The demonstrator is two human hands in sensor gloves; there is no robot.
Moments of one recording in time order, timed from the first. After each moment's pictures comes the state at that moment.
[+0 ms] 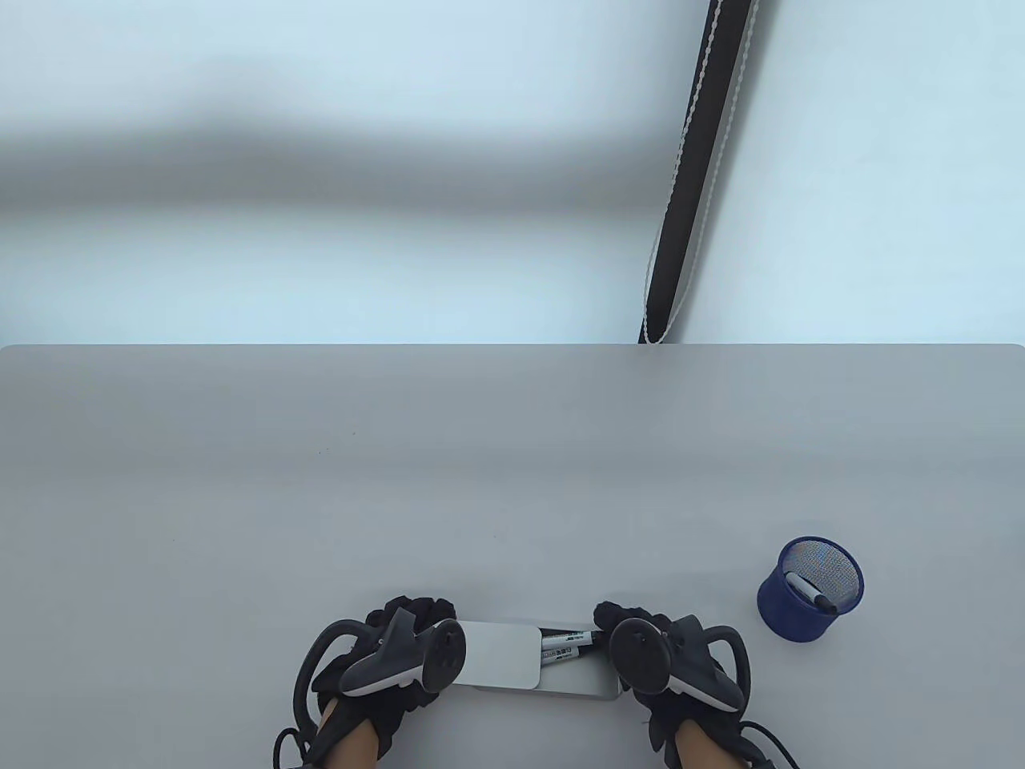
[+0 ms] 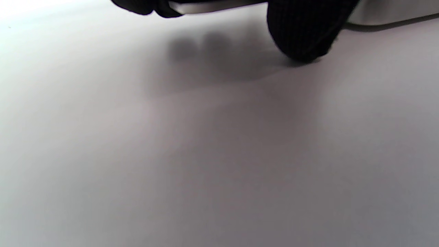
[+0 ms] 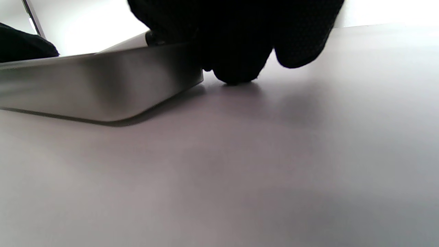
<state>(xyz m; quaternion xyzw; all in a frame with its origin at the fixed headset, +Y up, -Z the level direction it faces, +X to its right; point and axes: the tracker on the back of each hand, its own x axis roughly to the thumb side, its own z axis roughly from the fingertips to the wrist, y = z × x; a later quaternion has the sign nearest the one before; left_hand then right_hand) -0.145 -0.765 -0.263 -0.21 -0.18 -0.10 0.96 0.139 -0.761 -0.260 0.15 0.06 0.98 0.07</state>
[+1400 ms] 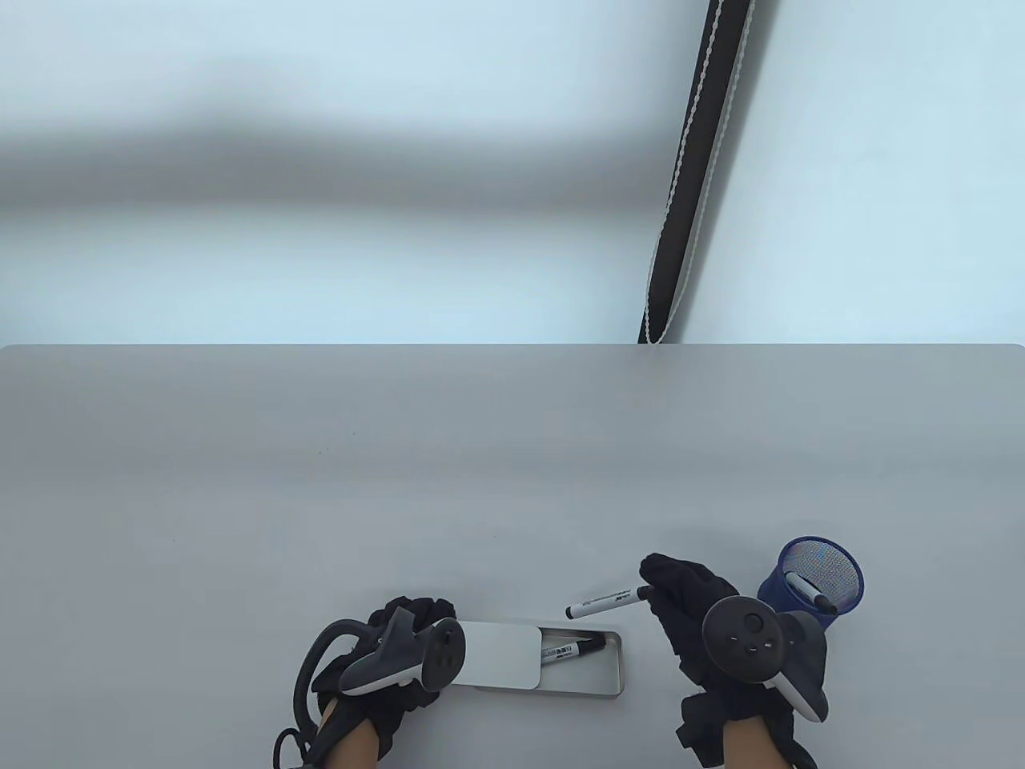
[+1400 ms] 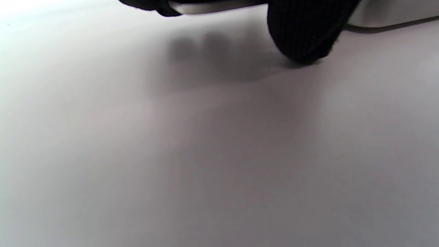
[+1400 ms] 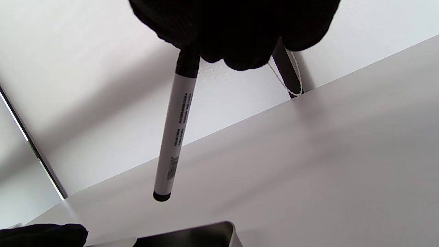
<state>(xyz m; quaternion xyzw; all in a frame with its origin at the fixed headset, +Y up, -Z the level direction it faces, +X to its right) -0.145 -0.765 -0.263 -0.22 -0.18 -0.09 0.96 0.190 -0.687 -0.248 0.09 -0.08 0.96 0.26</state>
